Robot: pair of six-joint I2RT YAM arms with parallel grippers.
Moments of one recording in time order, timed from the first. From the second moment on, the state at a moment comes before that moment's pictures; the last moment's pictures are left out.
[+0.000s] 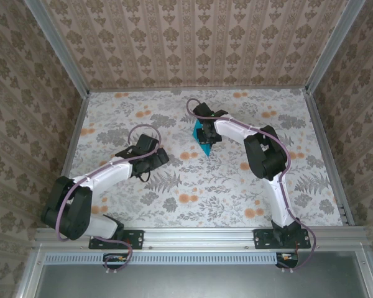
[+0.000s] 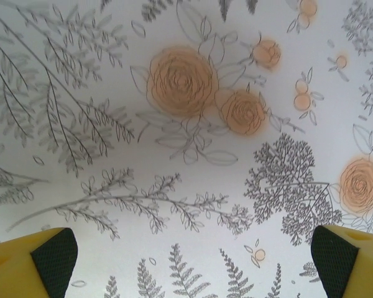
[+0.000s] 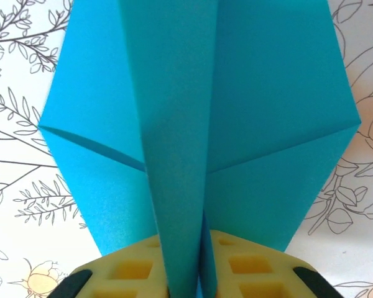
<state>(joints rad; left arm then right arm) -0.53 1.39 0.76 -0.43 -0.13 -0.87 0.51 2.24 1.74 -0.75 0.09 0.43</state>
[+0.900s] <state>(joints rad) -0.05 1.23 0.65 -0.14 -0.35 -0.21 0.14 1.30 0.82 -0.24 0.52 0.35</state>
